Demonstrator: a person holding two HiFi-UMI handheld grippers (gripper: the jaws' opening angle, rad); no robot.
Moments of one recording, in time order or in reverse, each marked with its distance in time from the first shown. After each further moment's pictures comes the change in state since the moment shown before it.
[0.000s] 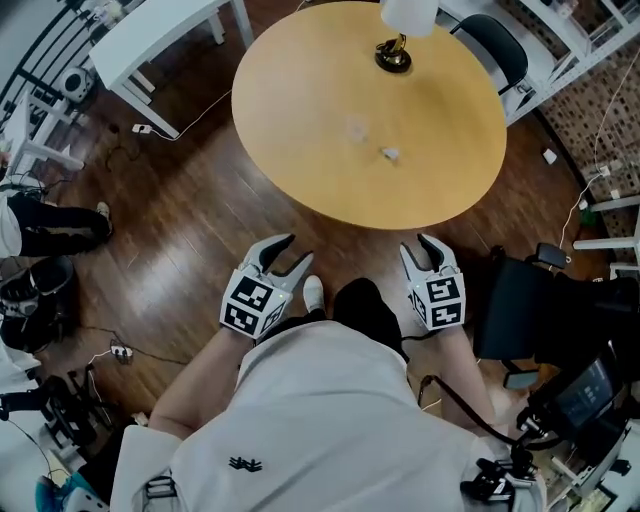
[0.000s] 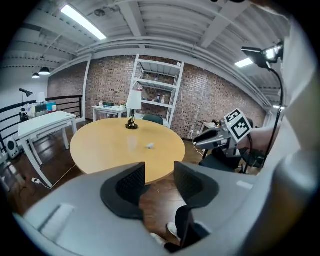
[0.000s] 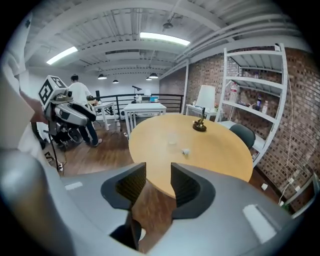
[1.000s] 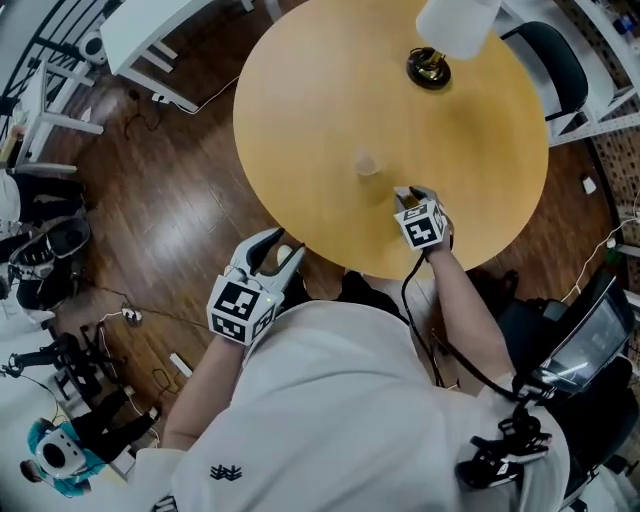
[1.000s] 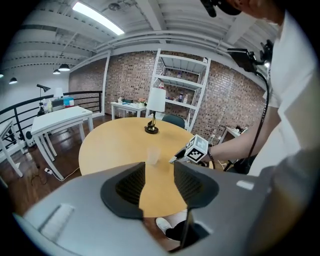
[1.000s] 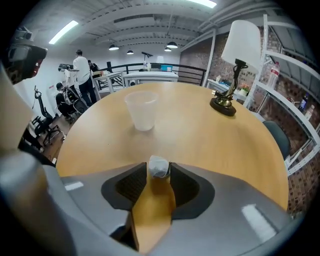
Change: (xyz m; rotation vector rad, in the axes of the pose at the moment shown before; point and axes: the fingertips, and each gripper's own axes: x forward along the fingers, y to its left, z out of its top) left arm 0.086 0.088 0.095 -0.143 0.031 0.192; right arm 0.285 -0.139 0.011 -0.197 0.315 0.158
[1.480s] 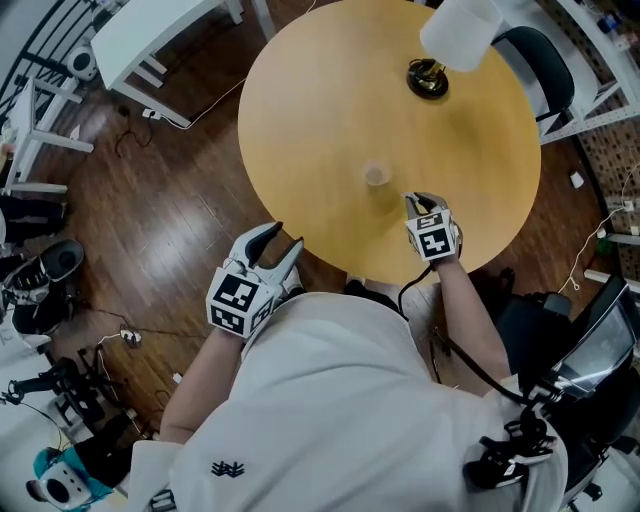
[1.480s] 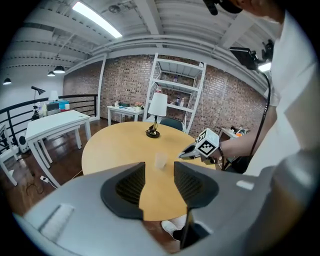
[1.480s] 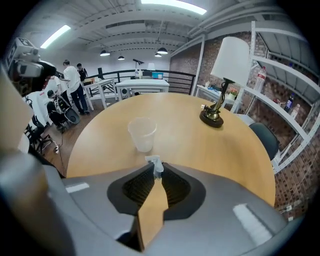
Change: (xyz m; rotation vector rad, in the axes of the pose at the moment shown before) left arm -0.014 0.056 0.008 0.042 -0.041 -0.060; right arm -0.043 0.011 0.040 0.084 -0.056 -0.088
